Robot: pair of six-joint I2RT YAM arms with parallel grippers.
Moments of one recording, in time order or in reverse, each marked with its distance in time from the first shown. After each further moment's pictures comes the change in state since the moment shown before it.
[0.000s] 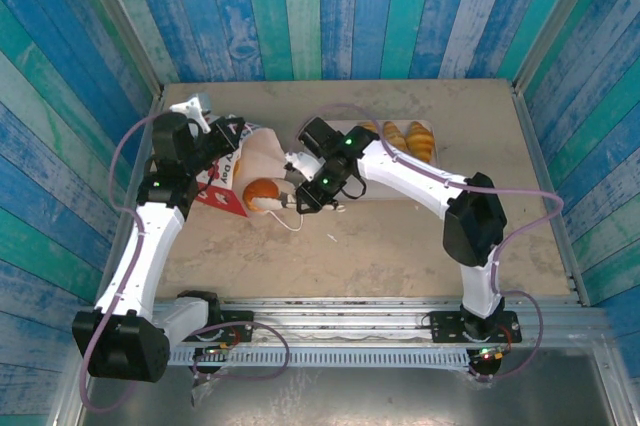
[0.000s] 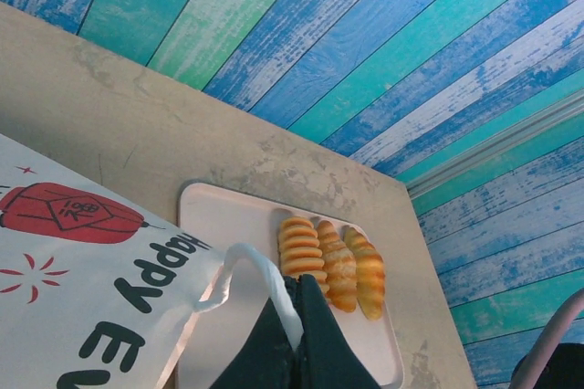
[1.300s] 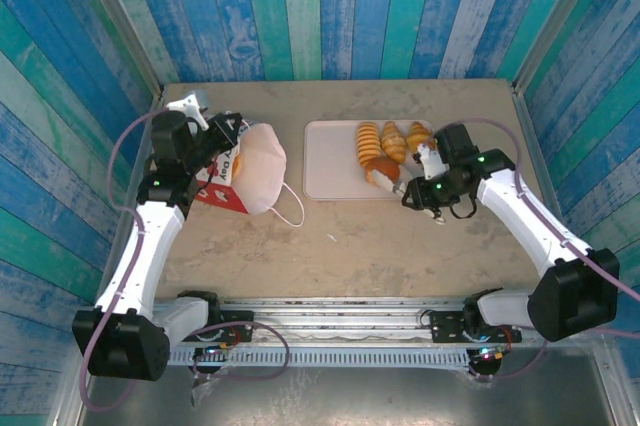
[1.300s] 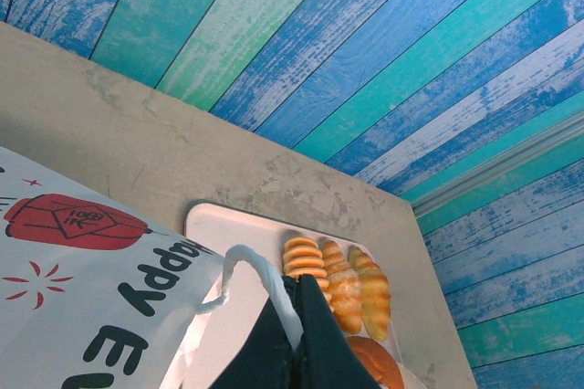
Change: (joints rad) left arm 0.000 0.006 0.005 0.028 -0.045 -0.002; right arm -0.563 -0.648 -0.676 0.010 0.063 0.122
